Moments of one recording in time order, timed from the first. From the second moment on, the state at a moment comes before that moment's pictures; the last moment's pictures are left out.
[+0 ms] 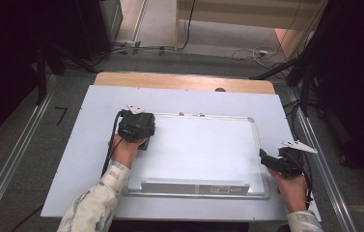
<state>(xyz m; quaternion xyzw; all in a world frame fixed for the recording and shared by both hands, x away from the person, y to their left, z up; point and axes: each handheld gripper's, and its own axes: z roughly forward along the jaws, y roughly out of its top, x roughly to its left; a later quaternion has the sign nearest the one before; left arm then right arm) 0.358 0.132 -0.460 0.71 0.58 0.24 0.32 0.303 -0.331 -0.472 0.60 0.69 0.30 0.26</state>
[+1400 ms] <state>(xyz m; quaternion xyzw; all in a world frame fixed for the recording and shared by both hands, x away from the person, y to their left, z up) 0.383 0.116 -0.471 0.70 0.60 0.26 0.28 0.303 -0.333 -0.471 0.60 0.69 0.30 0.26</state>
